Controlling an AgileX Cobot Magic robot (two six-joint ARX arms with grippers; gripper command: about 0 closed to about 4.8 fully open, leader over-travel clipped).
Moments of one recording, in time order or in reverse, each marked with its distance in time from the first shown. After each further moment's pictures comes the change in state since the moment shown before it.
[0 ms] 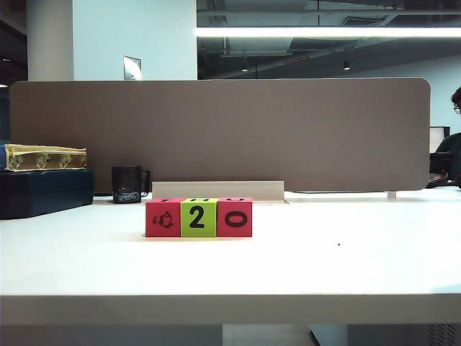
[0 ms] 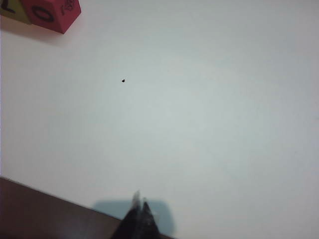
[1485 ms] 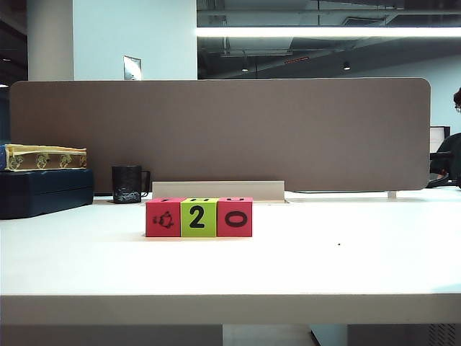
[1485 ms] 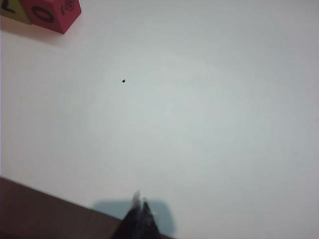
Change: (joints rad) left arm -0.134 0.000 0.002 -0.149 -0.145 0.151; right arm 0.000 0.000 0.000 0.000 0.000 0.000
